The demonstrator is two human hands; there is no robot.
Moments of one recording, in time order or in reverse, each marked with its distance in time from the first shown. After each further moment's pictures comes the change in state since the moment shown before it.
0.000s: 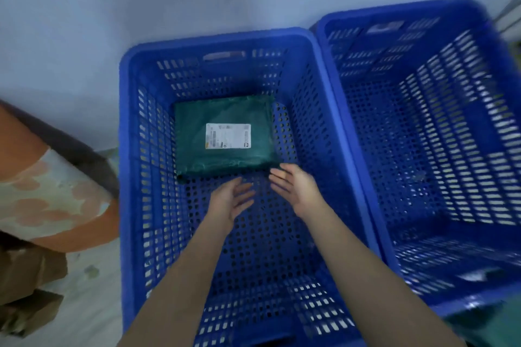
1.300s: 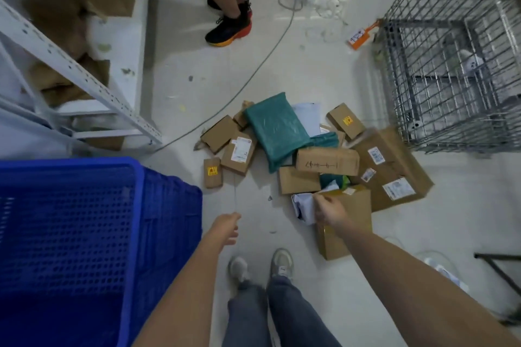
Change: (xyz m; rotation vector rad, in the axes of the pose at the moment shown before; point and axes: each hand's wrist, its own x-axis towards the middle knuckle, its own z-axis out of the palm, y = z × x) left_hand -0.234 -0.452 0.373 1.958 -0.507 -0.091; right_hand -0.332 0.188 -0.624 0.605 0.852 0.061
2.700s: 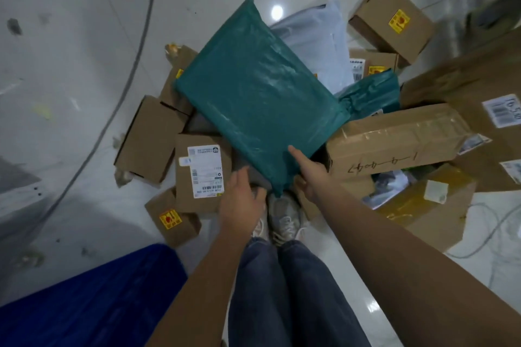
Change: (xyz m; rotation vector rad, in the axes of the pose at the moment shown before) left_hand 0.456 0.183 0.091 0.849 0.054 0.499; right_hand 0.490 -0.042 0.132 0.719 0.151 0.464
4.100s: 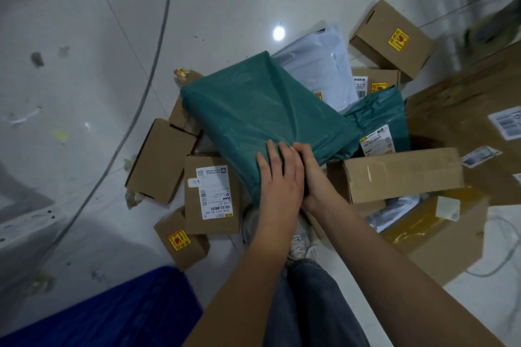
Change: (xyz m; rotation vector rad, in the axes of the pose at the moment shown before) left_hand 0.005 0.075 -0.010 0.954 0.297 0.489; right_hand -0.034 -0.022 0.034 0.242 -0.171 -0.093
